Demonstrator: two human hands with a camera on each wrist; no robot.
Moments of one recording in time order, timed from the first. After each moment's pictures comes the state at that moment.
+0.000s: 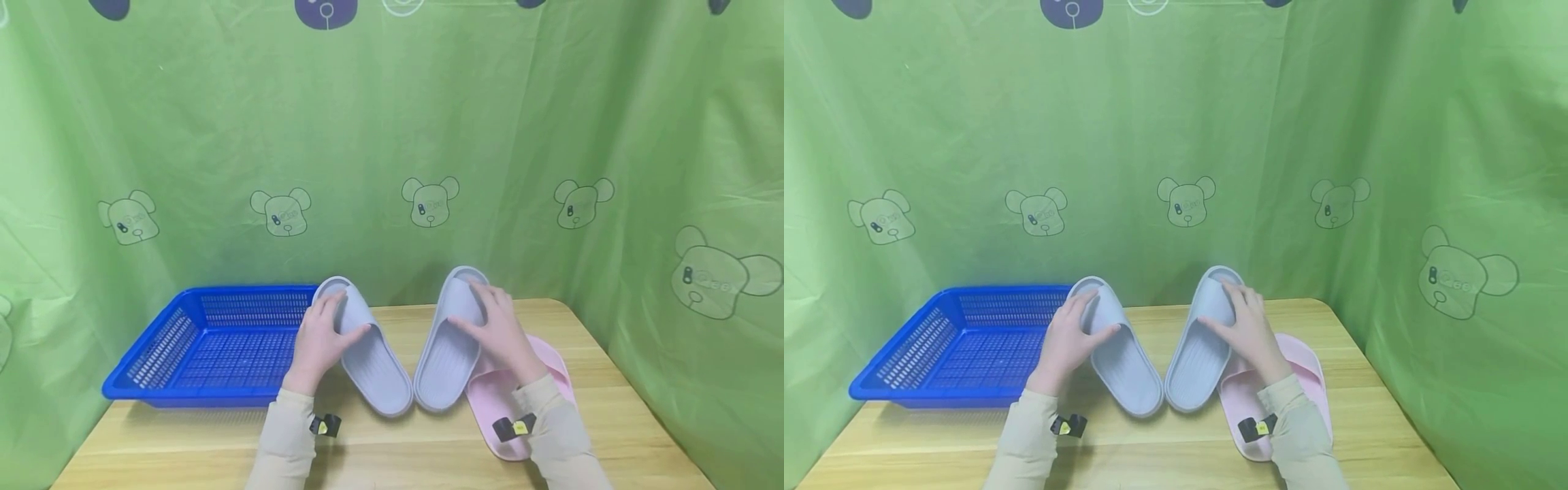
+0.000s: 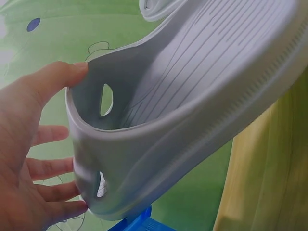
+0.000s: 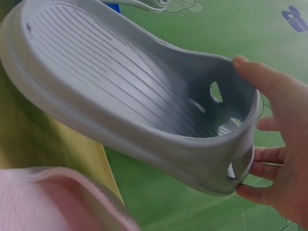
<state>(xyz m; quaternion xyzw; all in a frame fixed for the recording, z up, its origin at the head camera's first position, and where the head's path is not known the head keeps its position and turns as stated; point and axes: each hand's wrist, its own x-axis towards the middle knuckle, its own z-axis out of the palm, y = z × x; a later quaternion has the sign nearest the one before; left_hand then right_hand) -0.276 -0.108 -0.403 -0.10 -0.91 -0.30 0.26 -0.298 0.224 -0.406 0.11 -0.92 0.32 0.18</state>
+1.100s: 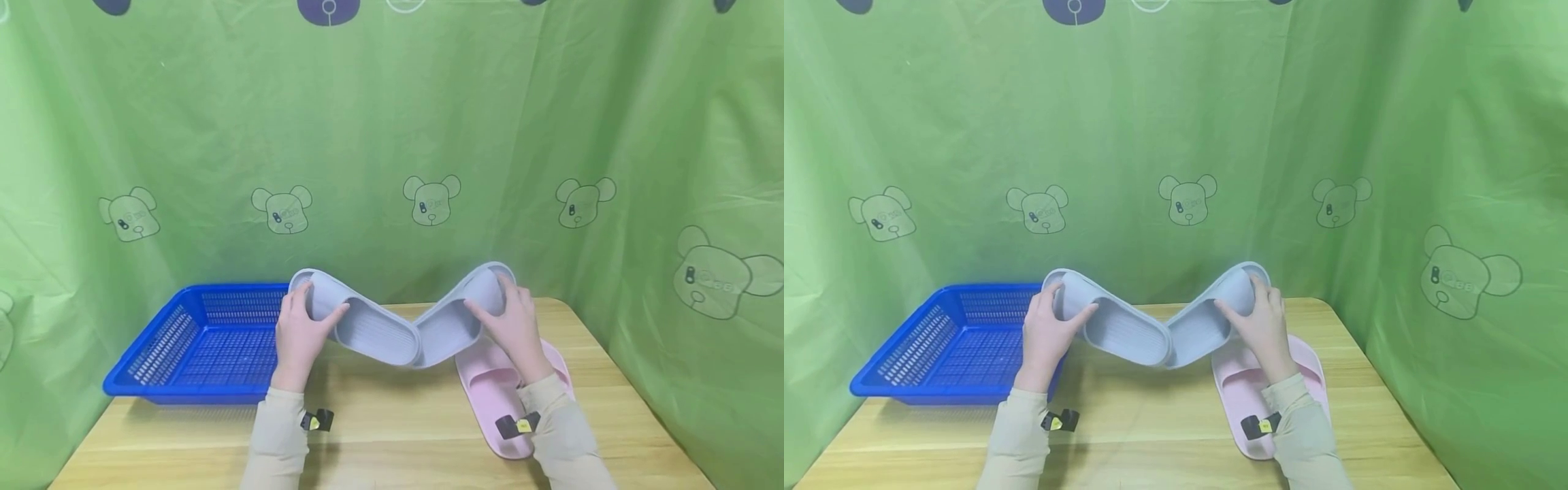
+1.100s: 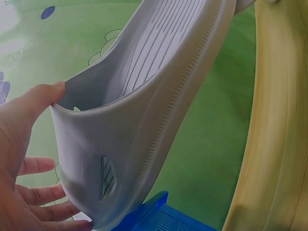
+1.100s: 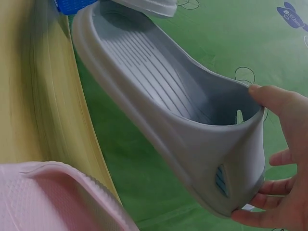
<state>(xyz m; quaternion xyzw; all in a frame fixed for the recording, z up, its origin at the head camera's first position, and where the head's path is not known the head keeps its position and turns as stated) -0.270 -0.128 -0.392 0.02 -0.87 -0.38 0.31 -0.298 0.233 -0.403 0.00 -0.91 0.35 0.22</state>
